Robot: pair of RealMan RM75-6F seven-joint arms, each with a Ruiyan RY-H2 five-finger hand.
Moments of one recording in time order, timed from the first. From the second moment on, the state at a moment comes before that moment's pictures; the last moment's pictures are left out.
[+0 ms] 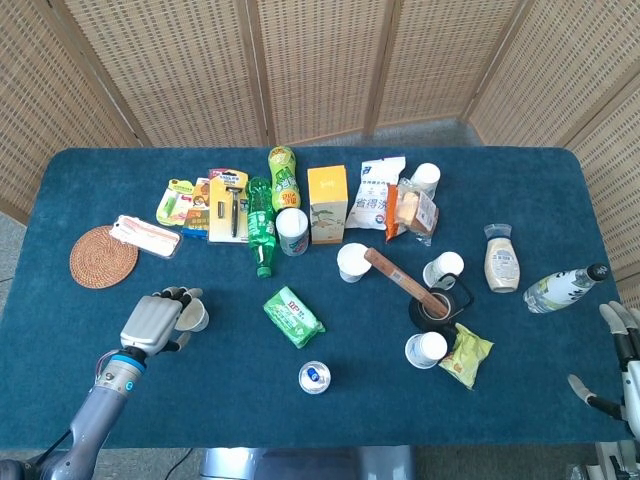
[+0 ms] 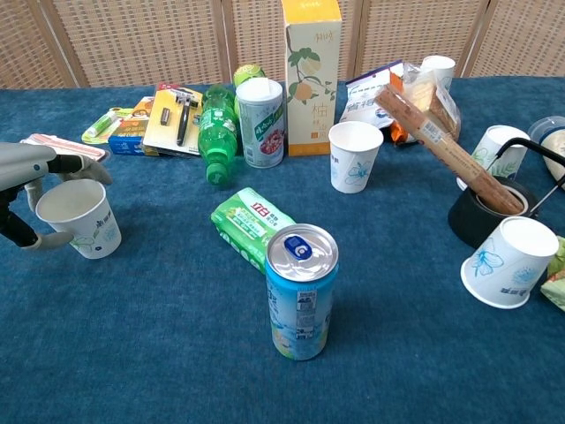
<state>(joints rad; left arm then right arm) -0.48 -1.36 -0.06 -1.79 1.06 1.09 0.57 -0.07 -1.03 0.05 -1.69 -1.56 1.64 0.10</state>
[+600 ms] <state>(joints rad) -0.43 -1.35 -0.04 -1.77 1.22 1.09 0.14 -0.07 -1.03 0.05 -1.69 -1.57 1.64 0.09</state>
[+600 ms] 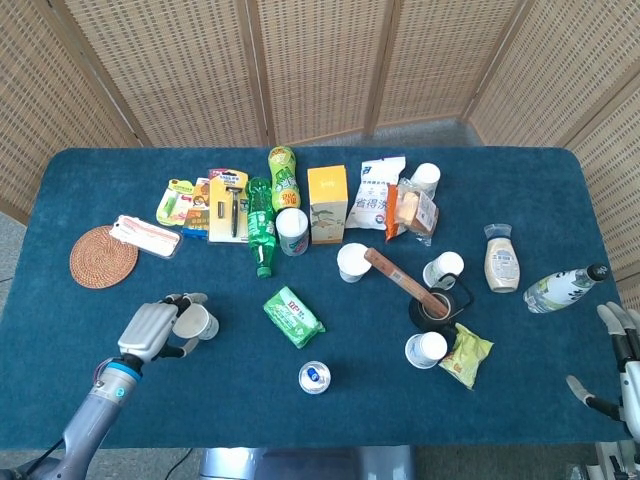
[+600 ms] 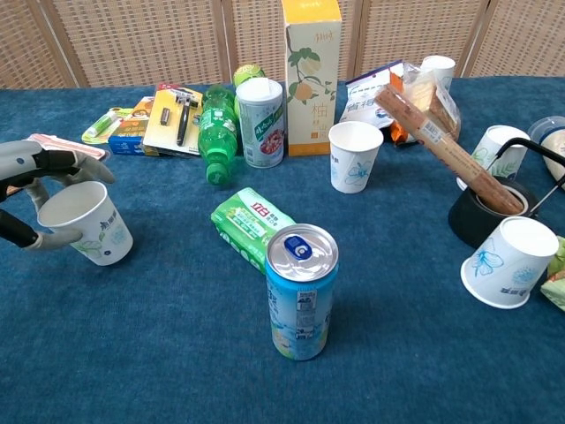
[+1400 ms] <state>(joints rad) -0.27 -1.40 0.07 -1.43 1.49 1.22 -0.37 -0.07 -1.04 0.05 -1.69 -1.57 1.64 0.06</state>
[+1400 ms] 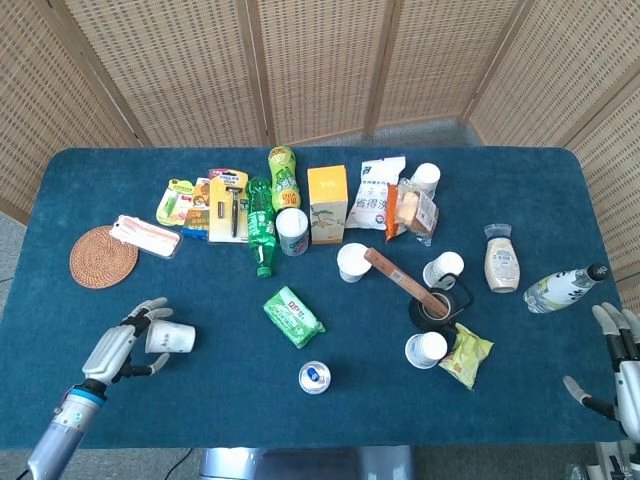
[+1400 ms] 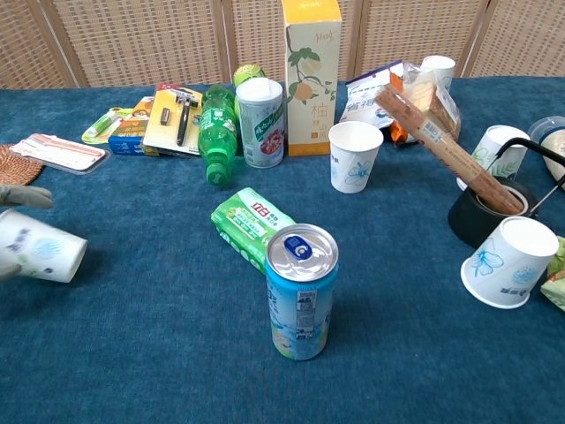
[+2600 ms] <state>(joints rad) -0.46 -1.28 0.01 -1.92 0.98 1.06 0.74 -0.07 -1.04 0.05 -1.69 -1.57 1.64 0.08</state>
